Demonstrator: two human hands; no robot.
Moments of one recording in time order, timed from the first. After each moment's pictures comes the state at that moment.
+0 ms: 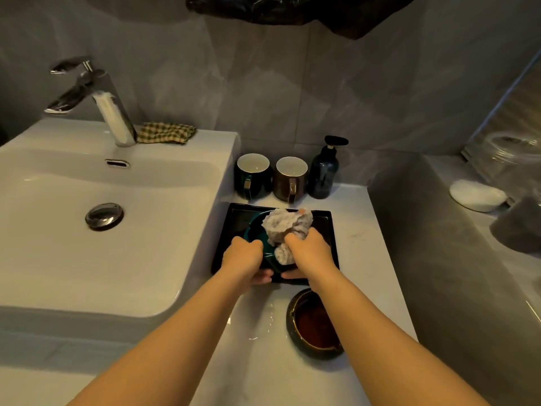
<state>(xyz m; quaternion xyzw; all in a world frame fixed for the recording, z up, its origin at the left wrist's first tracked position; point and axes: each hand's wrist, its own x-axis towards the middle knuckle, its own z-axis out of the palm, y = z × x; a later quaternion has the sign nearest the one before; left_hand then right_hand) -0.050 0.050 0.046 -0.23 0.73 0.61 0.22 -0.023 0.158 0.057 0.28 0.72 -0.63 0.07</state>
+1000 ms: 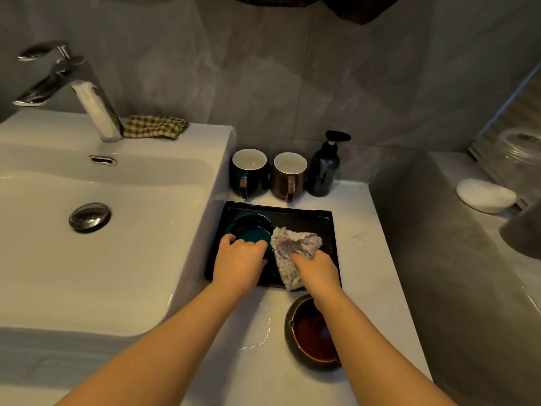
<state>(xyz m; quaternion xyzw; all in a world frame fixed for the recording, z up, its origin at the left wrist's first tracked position) -0.067 0.037 0.009 0.23 0.97 0.01 0.01 -0.023 0.173 0.010 0.30 0.80 -0.51 0.06</state>
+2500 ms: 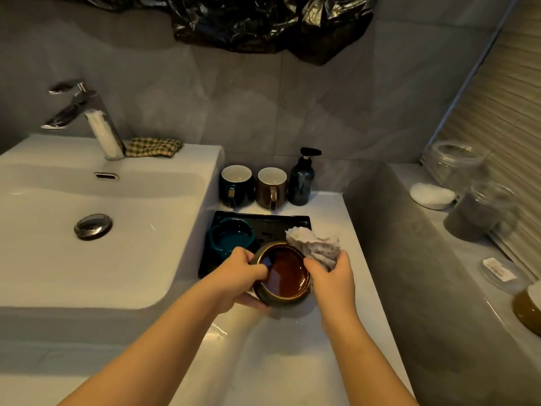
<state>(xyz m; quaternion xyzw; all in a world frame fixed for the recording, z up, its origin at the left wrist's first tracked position) 0.004 0.037 0.079 -0.04 0.73 0.59 0.34 0.061 0.181 0.062 0.28 0.68 -0.66 -0.15</state>
